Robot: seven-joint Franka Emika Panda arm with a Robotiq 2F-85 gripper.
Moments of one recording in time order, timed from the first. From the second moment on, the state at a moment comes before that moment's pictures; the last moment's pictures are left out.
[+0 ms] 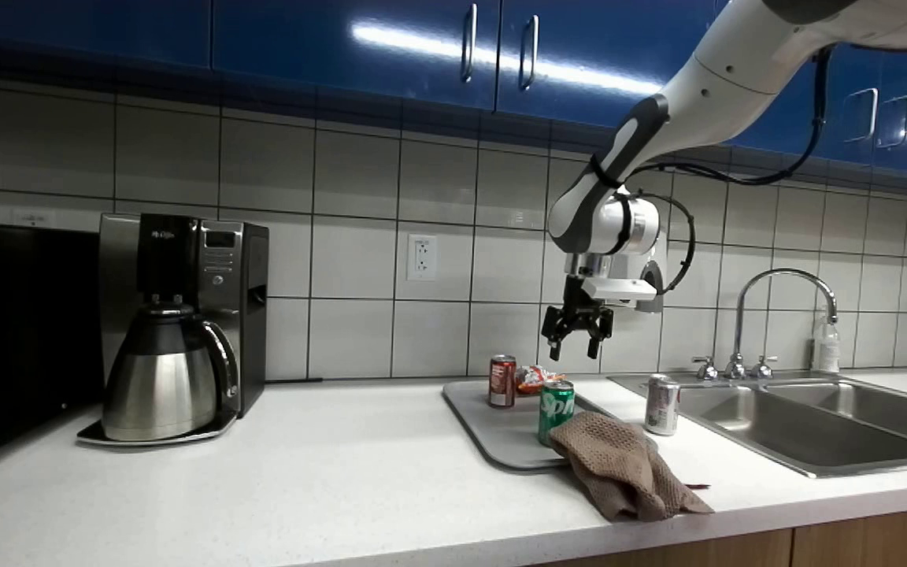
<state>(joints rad) -0.05 0.39 0.04 -1.93 0.00 2.46 -0.20</state>
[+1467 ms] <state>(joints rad) -0.01 0.33 0.11 -2.03 0.03 2.45 -0.30</state>
